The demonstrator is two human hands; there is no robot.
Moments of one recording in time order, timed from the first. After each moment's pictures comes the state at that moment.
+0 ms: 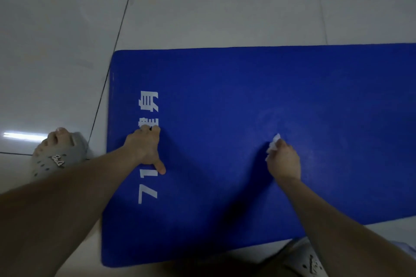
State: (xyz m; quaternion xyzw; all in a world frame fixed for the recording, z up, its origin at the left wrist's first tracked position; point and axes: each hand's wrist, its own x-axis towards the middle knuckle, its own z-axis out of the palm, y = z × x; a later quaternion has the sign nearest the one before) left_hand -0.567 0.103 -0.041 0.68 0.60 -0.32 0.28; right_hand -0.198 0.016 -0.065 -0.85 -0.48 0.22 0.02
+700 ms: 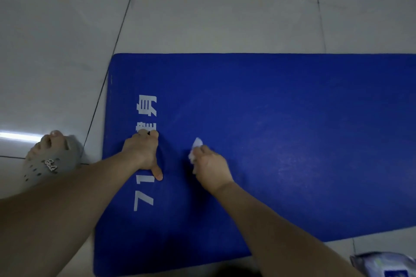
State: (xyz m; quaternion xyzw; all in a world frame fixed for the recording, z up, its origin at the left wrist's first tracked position) left_hand -0.563 0.104 -0.045 0.66 0.62 -0.31 0.29; right_hand -0.356 0.033 -0.080 -0.60 -0.75 0.27 -0.02
